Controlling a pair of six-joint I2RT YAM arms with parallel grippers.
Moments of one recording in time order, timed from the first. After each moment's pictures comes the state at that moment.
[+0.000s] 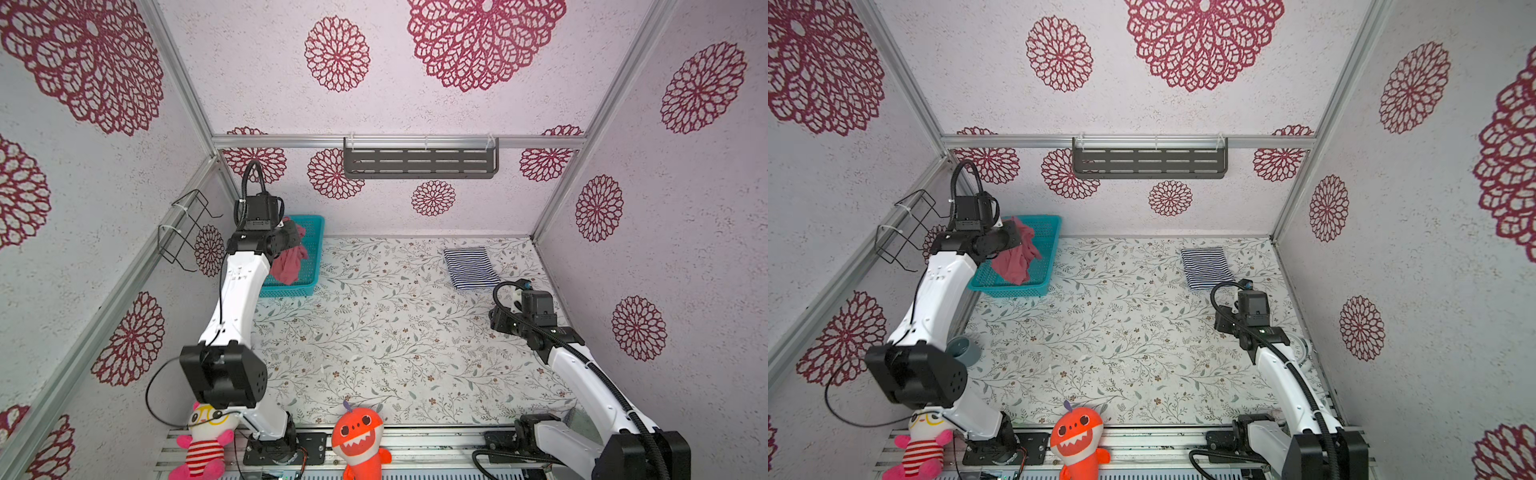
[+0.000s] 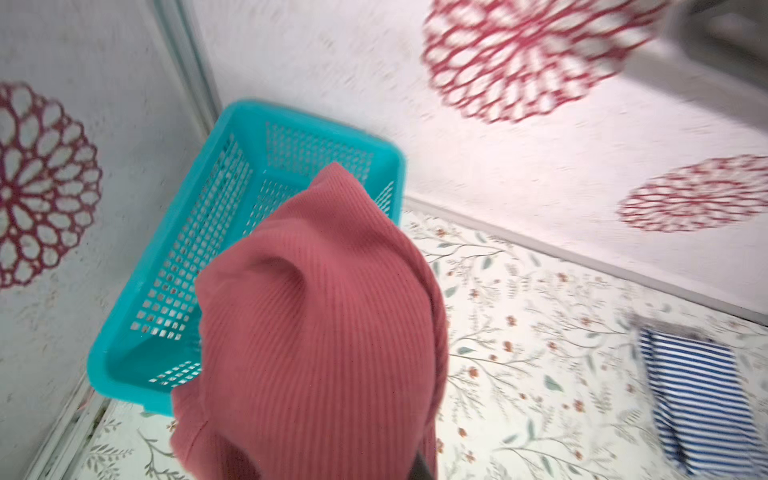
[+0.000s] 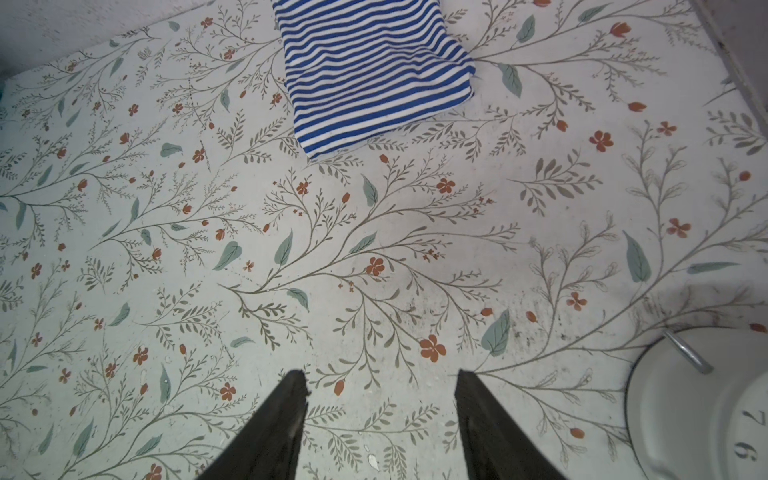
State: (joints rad) left arm -0.03 1.58 1.74 -0.74 -0.07 -0.26; right arm 0.09 1.06 0.70 -0.43 -0.04 0.28
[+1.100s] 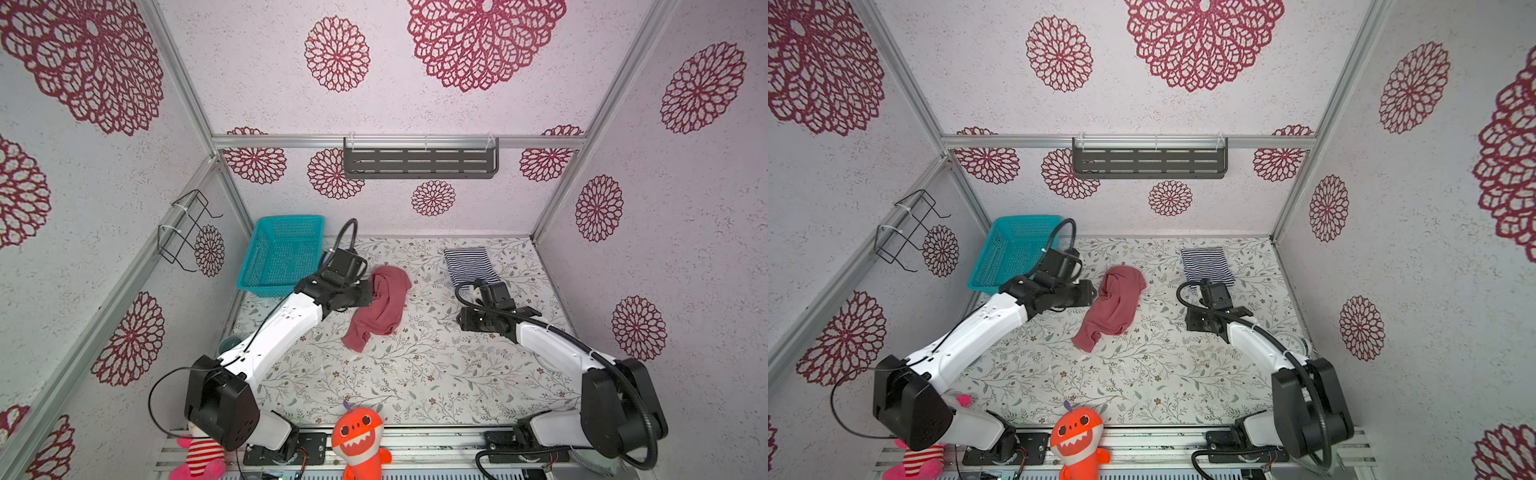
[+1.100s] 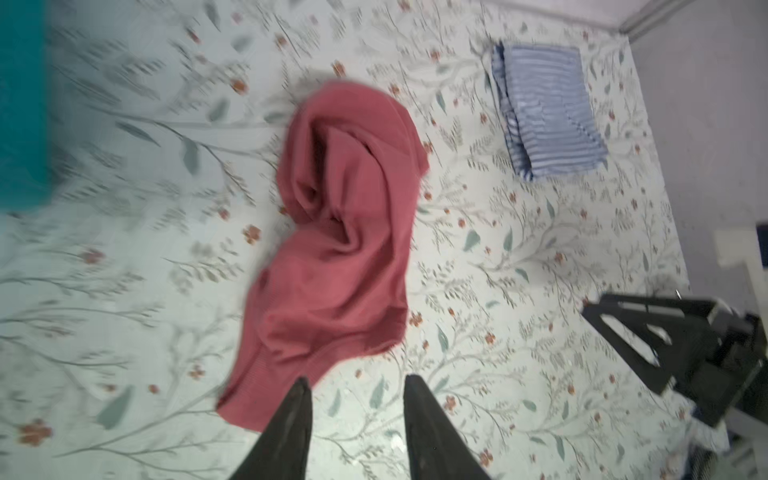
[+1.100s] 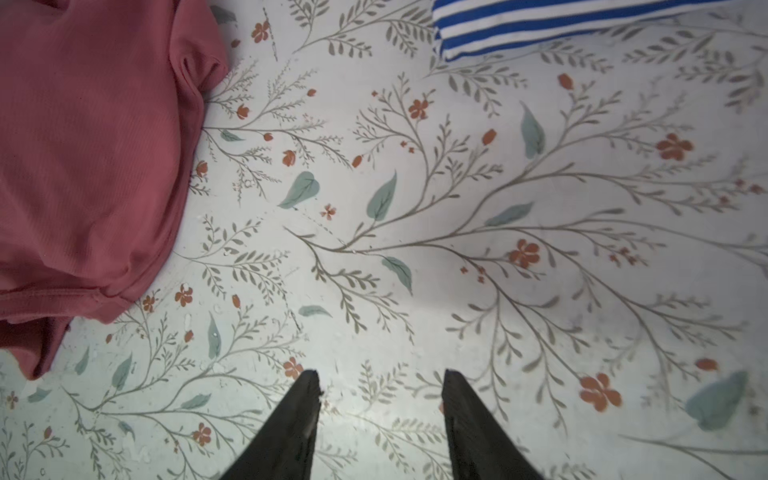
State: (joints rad) left arm -0.59 1.51 1.25 -0.67 -0.01 -0.53; right arm 0.35 1.41 0.83 -0.38 -0.09 0.34
